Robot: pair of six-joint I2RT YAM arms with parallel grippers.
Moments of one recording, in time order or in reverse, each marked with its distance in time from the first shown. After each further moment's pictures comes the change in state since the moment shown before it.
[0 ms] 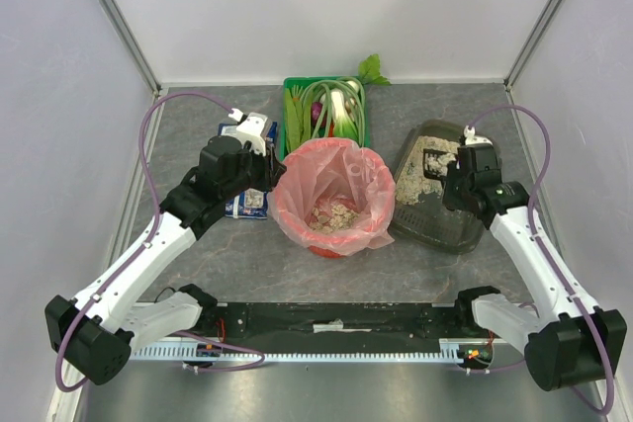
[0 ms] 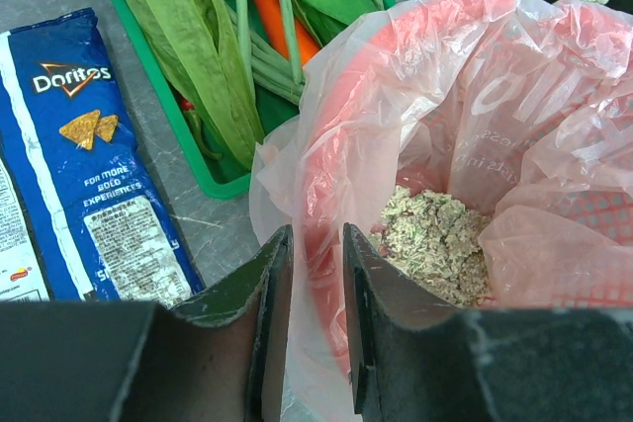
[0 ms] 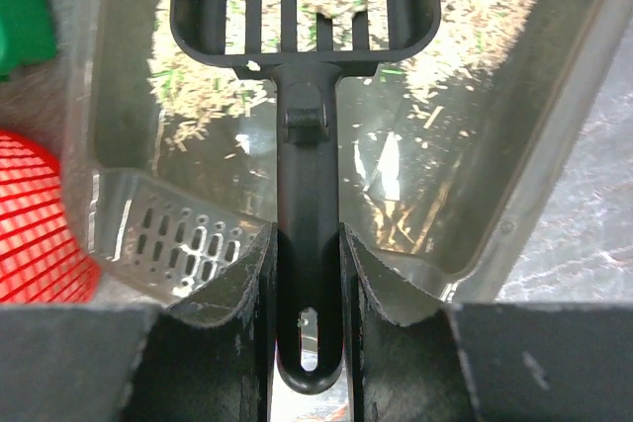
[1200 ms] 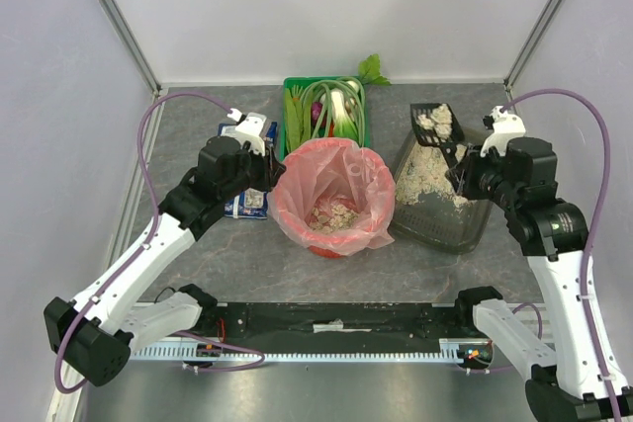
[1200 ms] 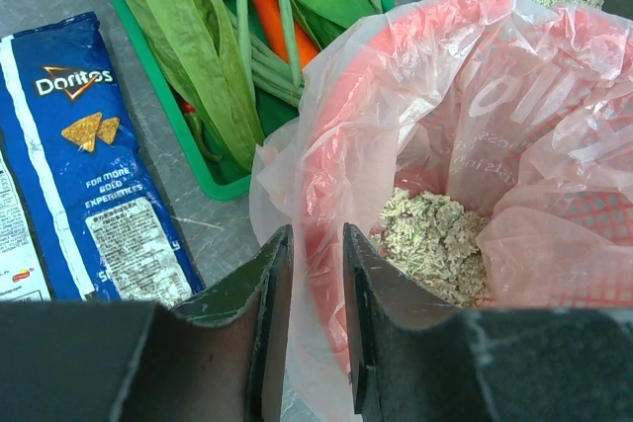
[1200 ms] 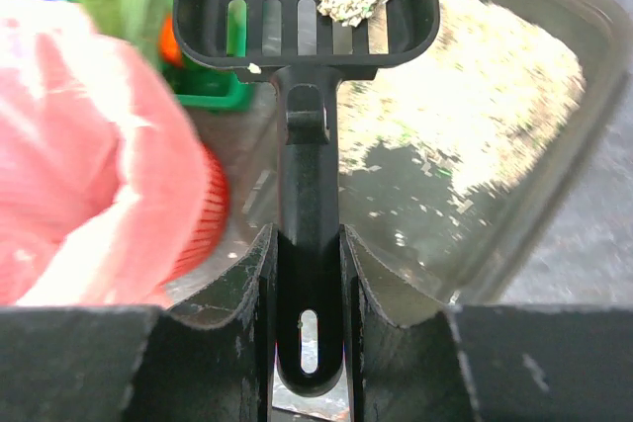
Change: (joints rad) left arm 0.000 -0.006 0.000 0.000 -0.002 0.000; right arm -0.016 -0.200 0.272 -0.145 -0.171 -0.140
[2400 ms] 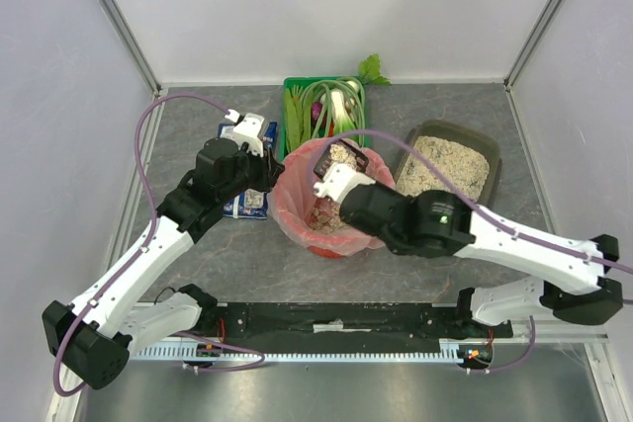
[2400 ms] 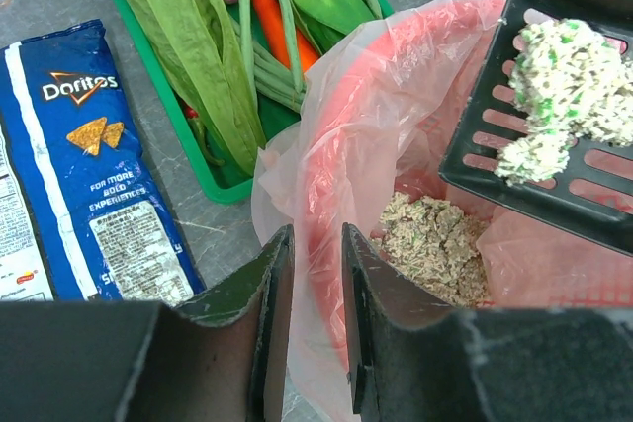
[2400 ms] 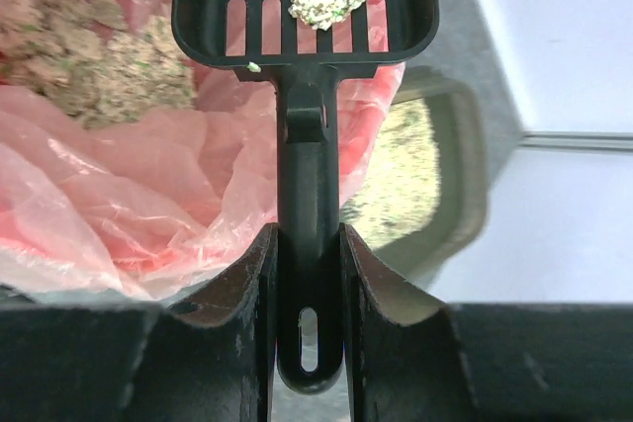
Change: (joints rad) left arm 0.000 -0.022 -0.014 0.014 -0.006 0.000; right arm 1.098 0.436 0.330 -0.273 0.749 -0.202
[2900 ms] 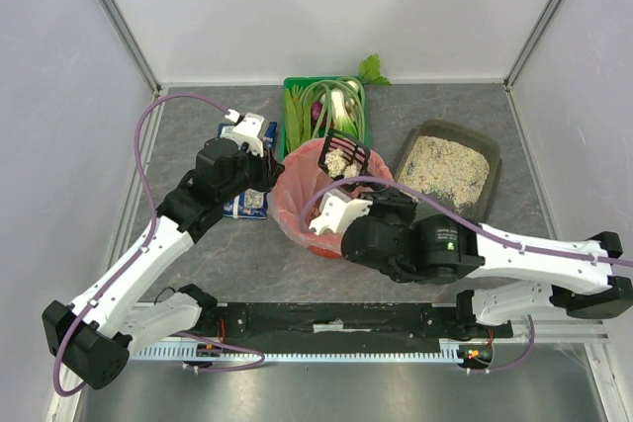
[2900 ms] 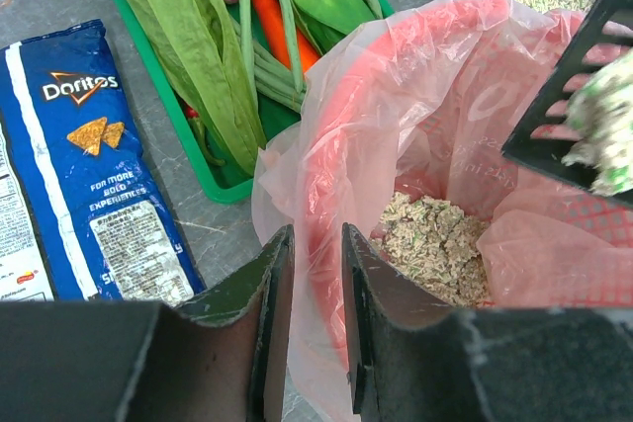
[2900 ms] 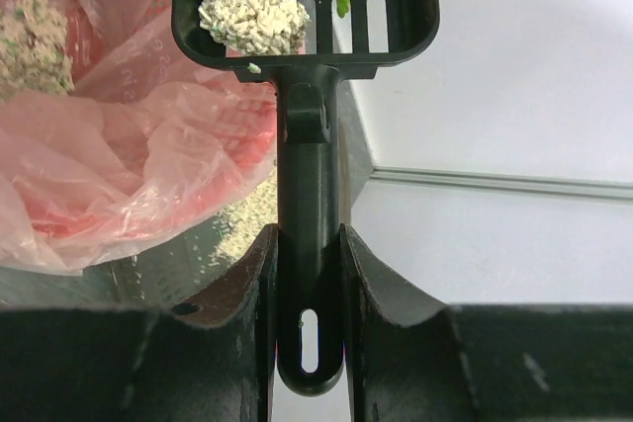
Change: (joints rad) left arm 0.000 0.000 0.000 0.000 -0.001 0.000; right arm 0.188 -0.047 -0.085 0.069 0.333 -0.248
